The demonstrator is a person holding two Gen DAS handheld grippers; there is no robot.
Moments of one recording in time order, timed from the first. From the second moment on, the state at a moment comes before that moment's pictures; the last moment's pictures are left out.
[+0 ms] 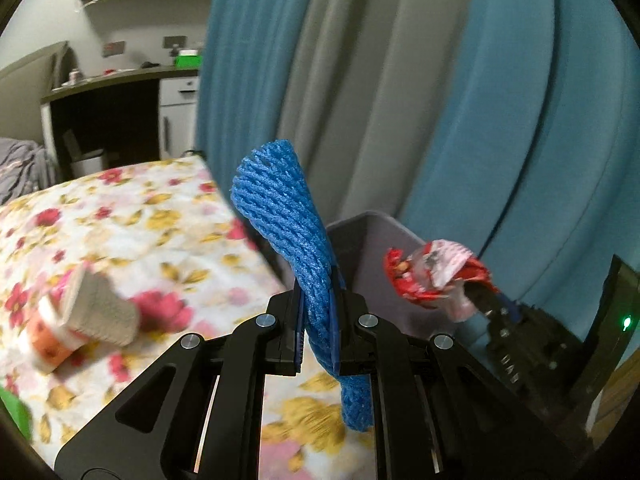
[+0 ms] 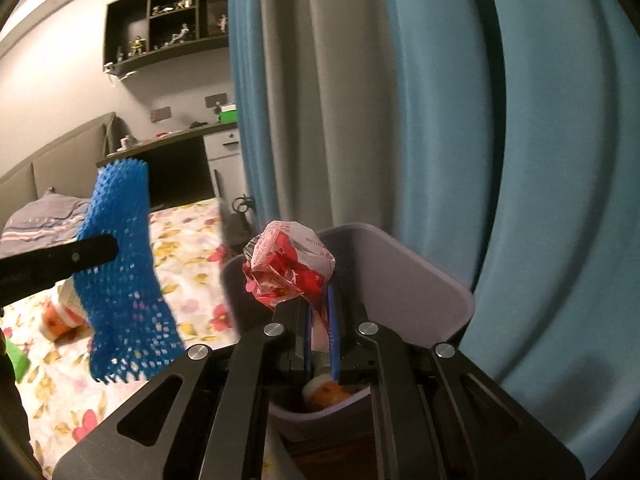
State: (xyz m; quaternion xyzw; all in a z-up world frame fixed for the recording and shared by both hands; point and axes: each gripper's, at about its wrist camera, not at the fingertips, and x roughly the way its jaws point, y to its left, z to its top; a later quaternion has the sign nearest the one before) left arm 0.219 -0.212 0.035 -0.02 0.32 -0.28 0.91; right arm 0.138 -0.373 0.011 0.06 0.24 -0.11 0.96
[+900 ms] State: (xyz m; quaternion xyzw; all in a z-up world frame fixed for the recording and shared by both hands) left arm 0.275 -0.298 -0.012 -0.02 0.38 -0.32 0.87; right arm 0.163 -0.410 -0.011 0.08 0.27 -0.13 0.95
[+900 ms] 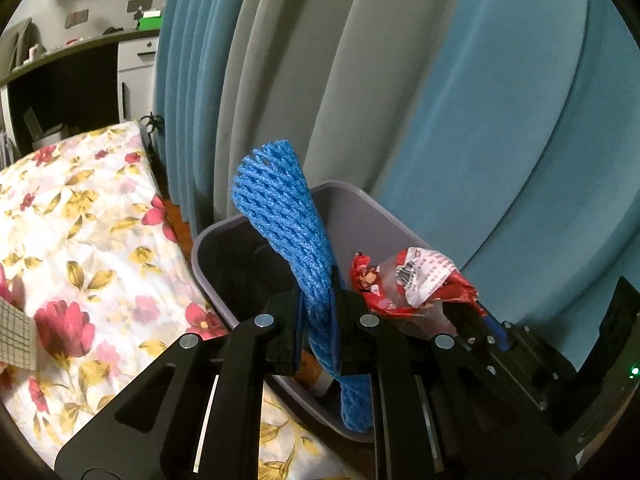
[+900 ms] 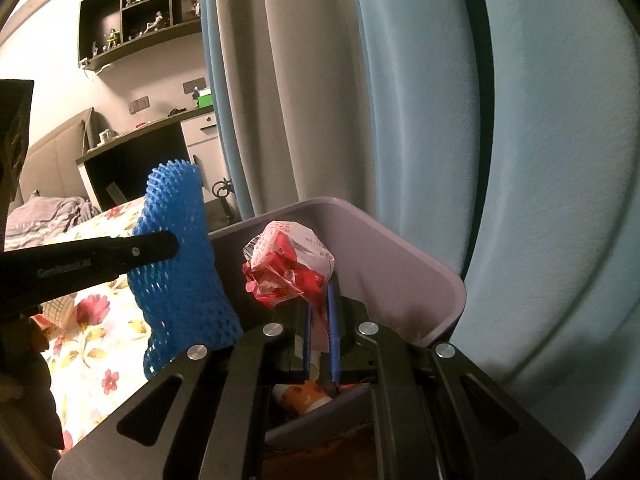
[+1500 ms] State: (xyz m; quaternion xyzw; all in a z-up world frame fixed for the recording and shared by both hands) left arm 0.239 -0.227 0.003 -0.03 0.31 -0.23 0.92; right arm 0.139 -0.408 0.006 0.09 0.23 -0.14 0.96
